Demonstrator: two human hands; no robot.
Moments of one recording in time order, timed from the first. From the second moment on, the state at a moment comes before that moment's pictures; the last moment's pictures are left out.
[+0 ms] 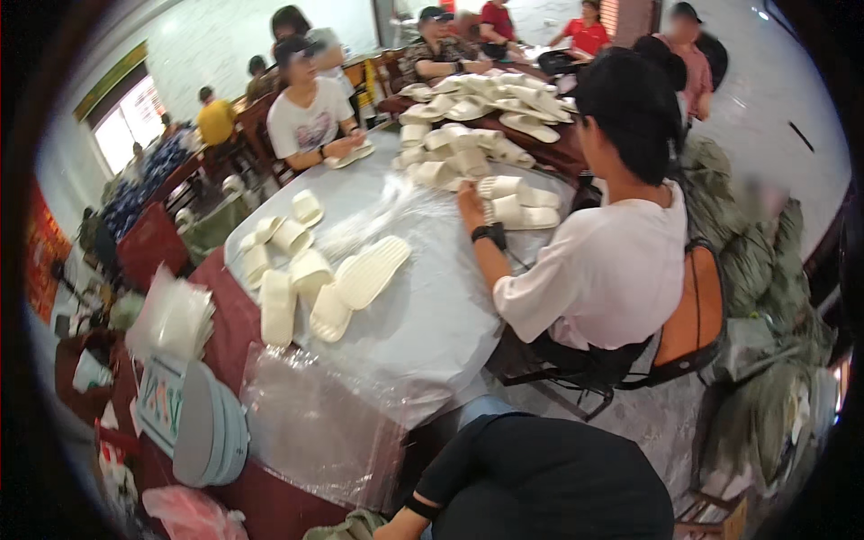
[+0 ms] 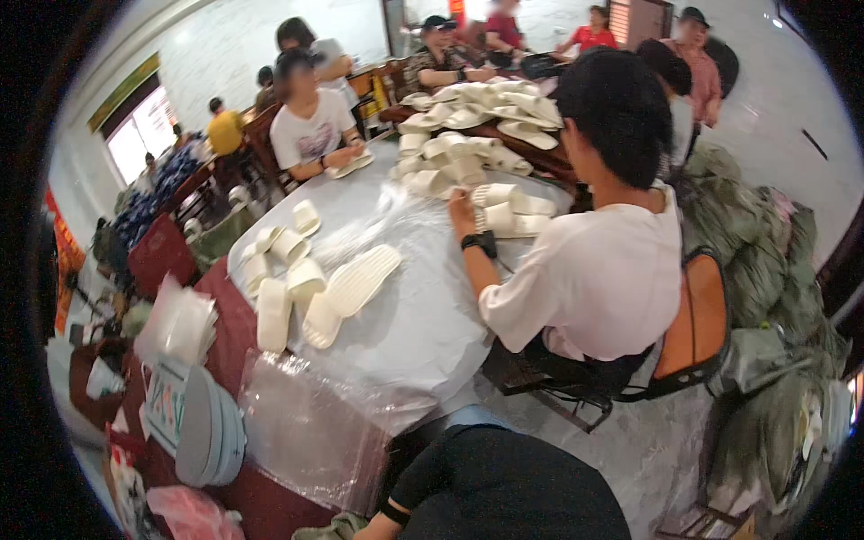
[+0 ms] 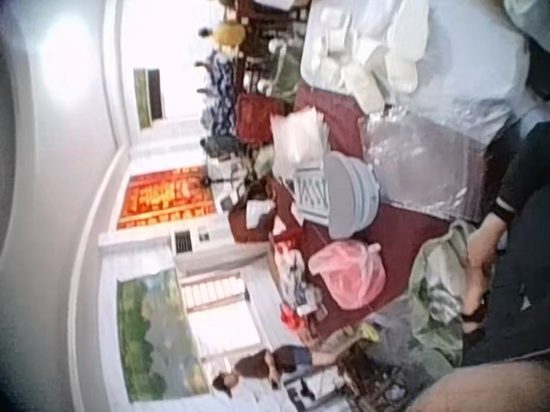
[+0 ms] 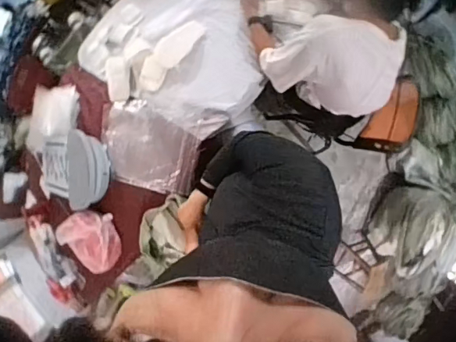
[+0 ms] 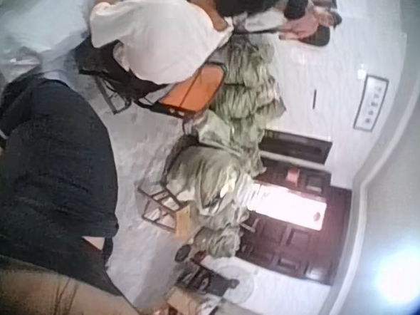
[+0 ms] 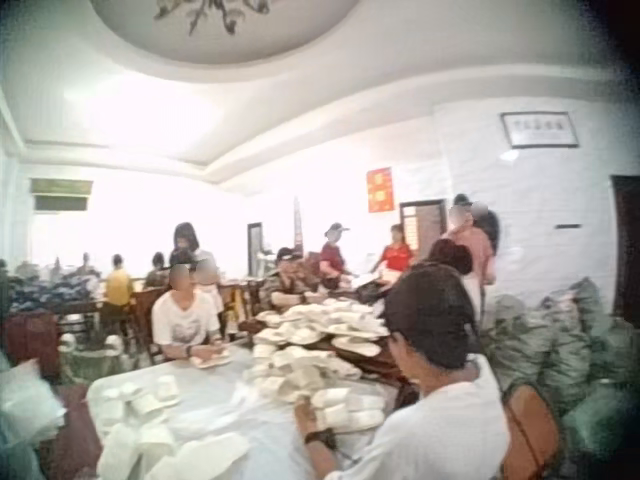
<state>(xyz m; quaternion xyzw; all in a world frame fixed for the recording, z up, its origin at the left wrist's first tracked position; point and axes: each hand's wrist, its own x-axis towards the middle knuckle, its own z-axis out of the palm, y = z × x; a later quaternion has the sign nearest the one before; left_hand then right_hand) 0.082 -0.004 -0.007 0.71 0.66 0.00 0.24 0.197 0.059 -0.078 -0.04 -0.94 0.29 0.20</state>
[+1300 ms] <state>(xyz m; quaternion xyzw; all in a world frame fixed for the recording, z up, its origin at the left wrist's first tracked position) 0.176 0.147 0.019 0.68 0.69 0.24 0.04 0.338 0.150 0.020 -0.18 -0.79 0.57 0.16</state>
